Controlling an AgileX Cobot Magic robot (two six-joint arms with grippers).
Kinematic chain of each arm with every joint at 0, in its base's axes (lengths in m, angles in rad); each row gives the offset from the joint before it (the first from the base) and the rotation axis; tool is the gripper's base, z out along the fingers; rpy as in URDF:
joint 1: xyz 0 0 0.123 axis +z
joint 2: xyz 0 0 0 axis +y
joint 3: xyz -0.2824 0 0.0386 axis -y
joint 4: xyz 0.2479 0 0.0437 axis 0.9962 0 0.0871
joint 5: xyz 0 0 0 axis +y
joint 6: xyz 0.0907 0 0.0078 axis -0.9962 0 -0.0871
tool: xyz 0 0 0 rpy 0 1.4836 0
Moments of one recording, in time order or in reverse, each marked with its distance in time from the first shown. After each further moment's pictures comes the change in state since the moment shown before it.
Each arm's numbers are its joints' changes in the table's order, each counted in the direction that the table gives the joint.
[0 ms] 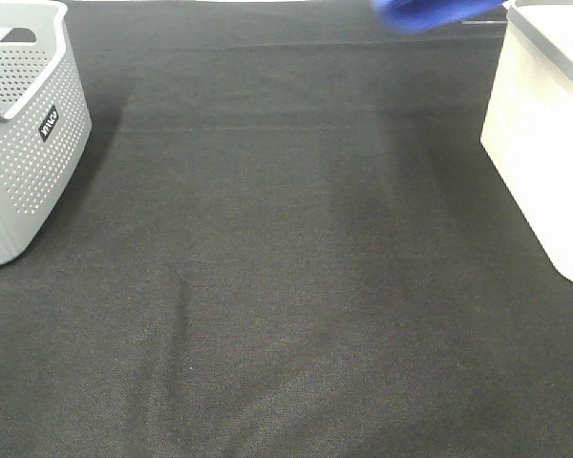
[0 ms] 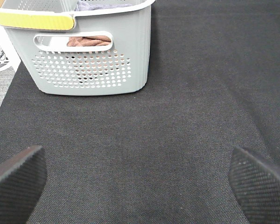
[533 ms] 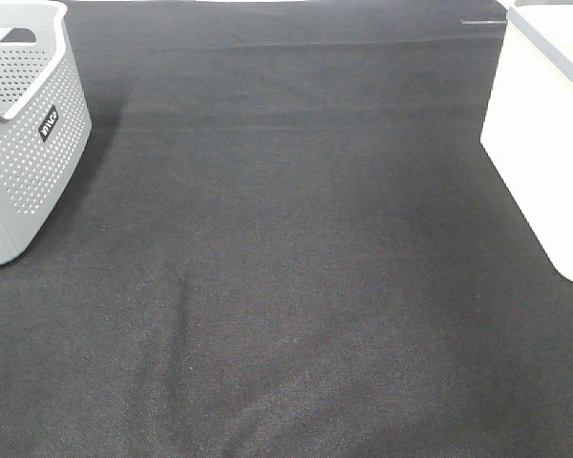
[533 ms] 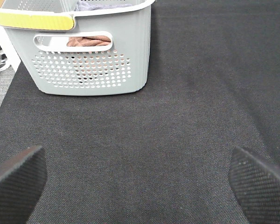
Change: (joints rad) left arm 0.000 0.000 0.000 0.000 0.000 0.000; right arm -0.257 0.053 0.077 -0.428 0.041 -0.087
